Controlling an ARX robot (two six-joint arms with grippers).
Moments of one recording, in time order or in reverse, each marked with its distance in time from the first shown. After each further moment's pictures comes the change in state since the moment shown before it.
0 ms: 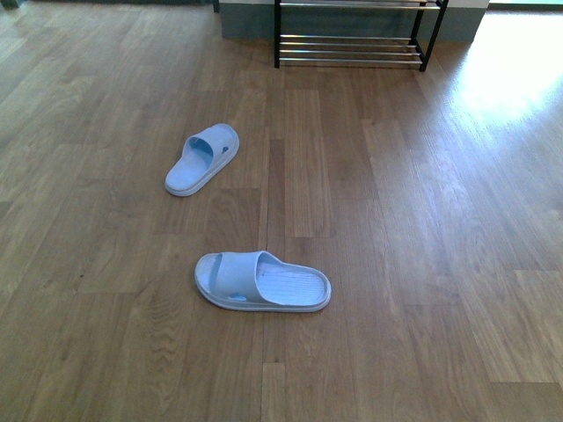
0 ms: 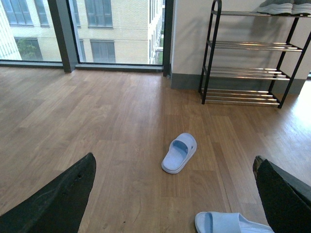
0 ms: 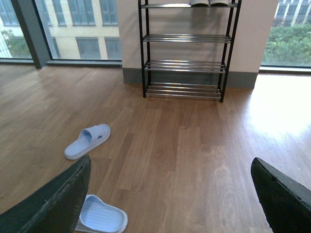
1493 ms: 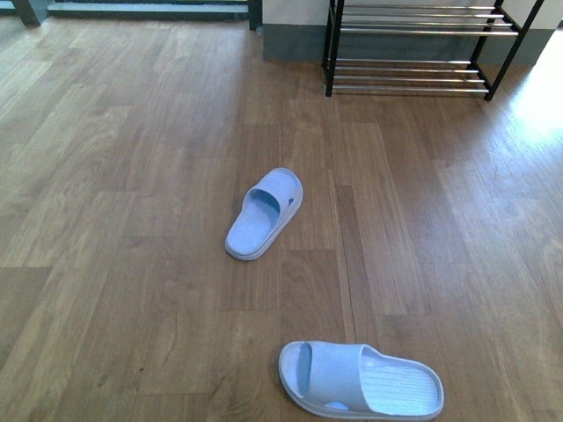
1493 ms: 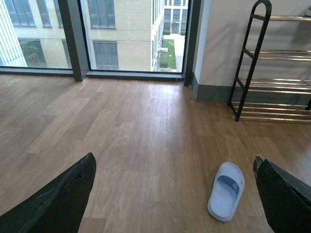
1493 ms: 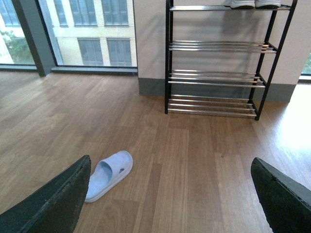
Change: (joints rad) left arm 0.000 0.000 0.000 0.000 -0.002 0.000; right arm 0.000 0.000 0.000 0.000 0.000 0.000
